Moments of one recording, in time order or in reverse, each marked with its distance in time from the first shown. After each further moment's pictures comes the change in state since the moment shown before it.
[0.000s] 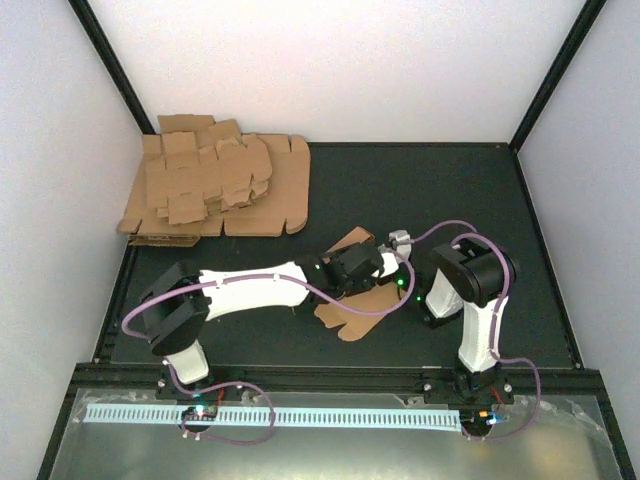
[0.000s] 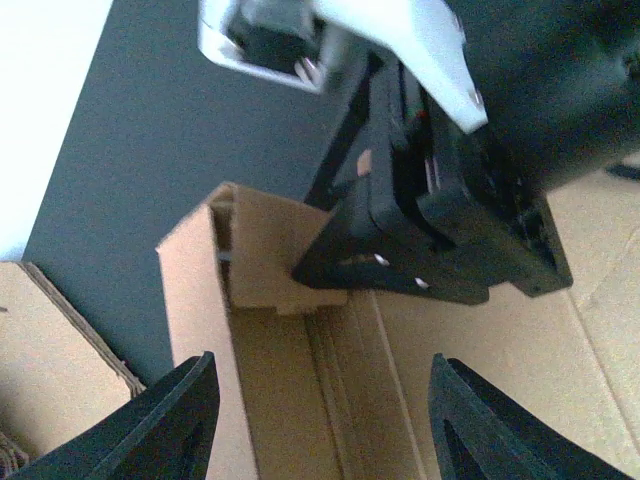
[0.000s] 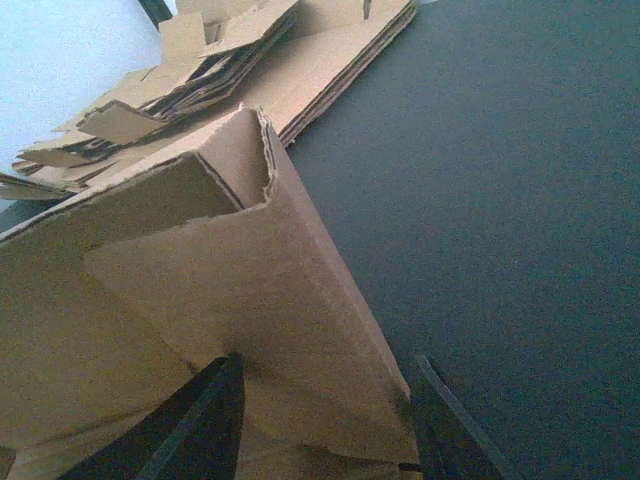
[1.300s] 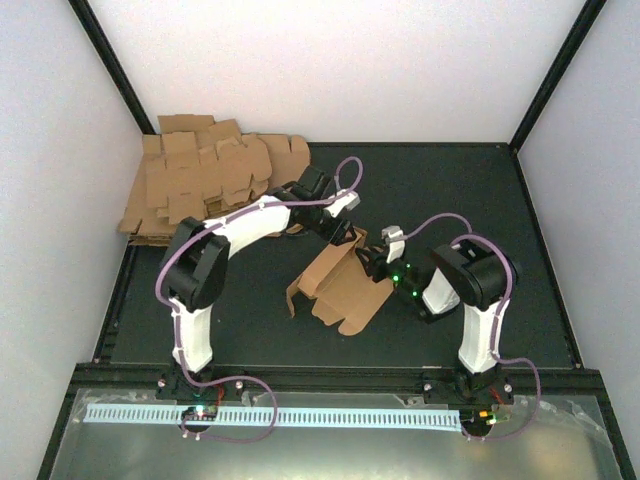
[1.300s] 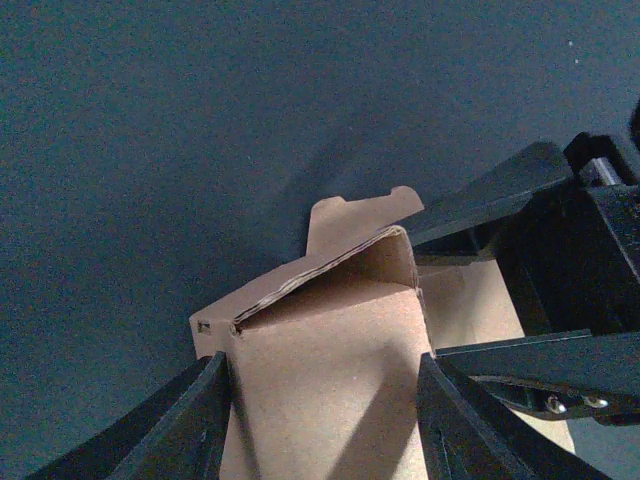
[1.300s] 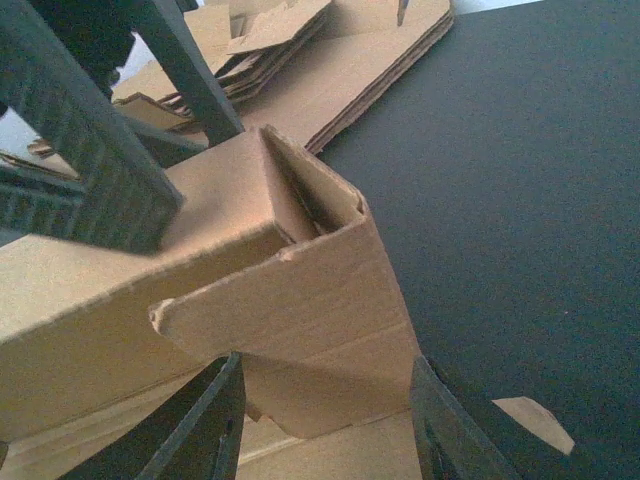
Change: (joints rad) left arm 0.523 0.239 0.303 -0.187 0.909 -0.270; right arm 0.025 -0.022 0.051 -0.063 -0.020 -0.052
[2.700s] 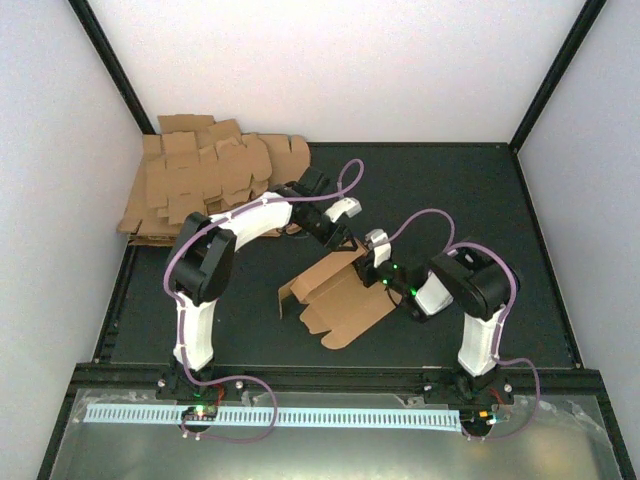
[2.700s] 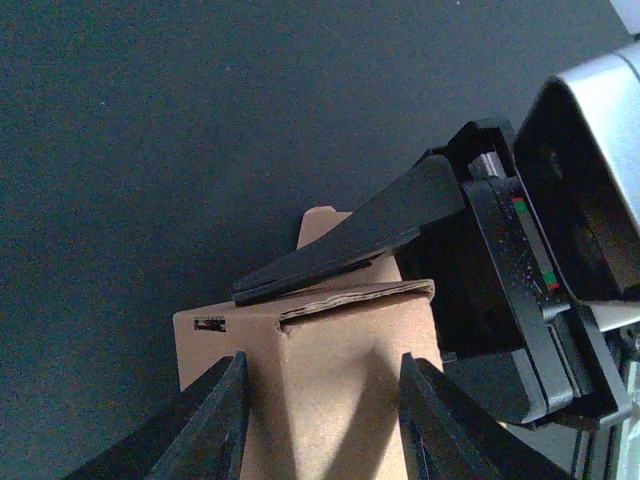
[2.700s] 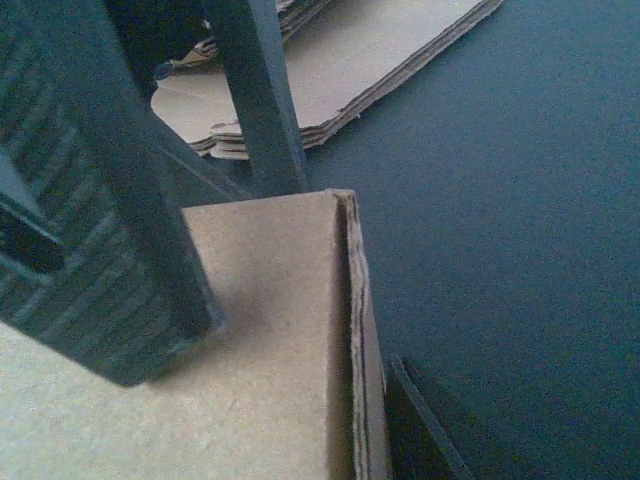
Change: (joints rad) left arm 0.019 0.074 0.049 -0.124 0.251 0.083; right arm 0.096 -0.063 0.048 -0.188 0.069 -0.144
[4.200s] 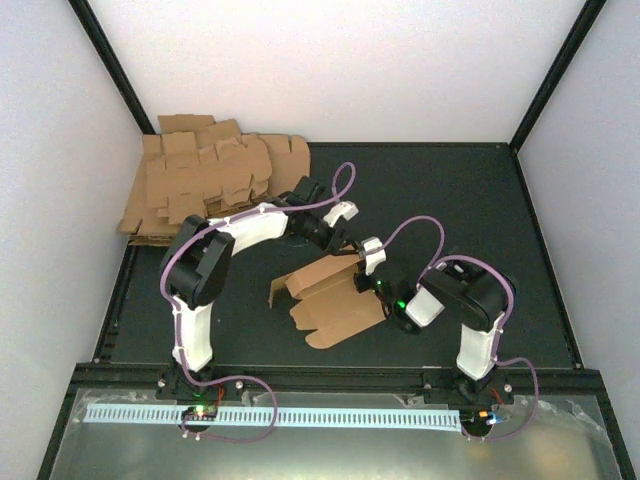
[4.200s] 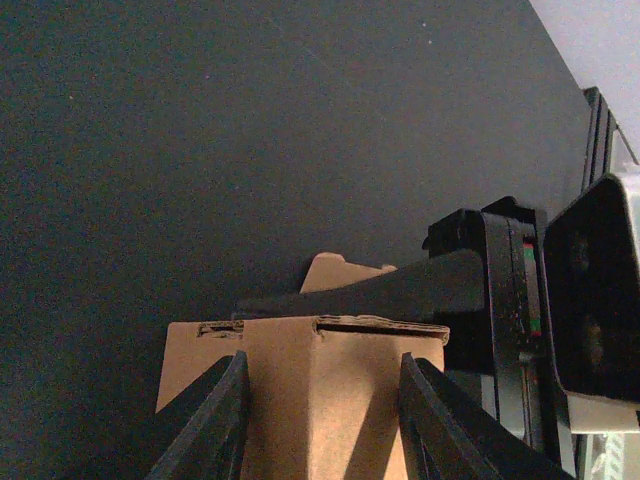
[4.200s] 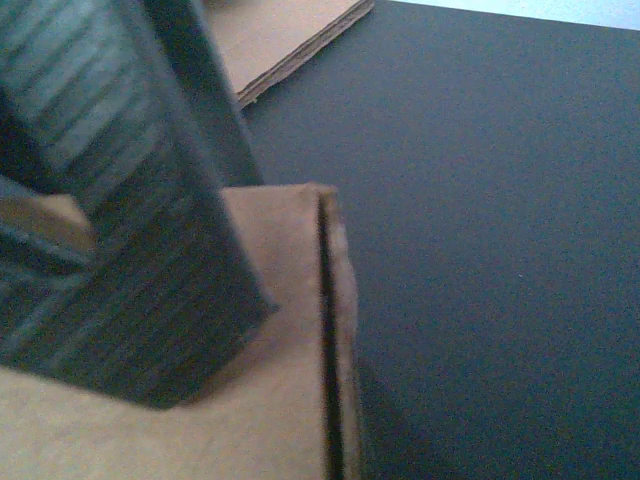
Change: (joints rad) left arm 0.001 -0.045 -0.157 0.212 0.069 -0.140; right arm 0.193 -0.039 -0.028 -0.055 0.502 -0.032
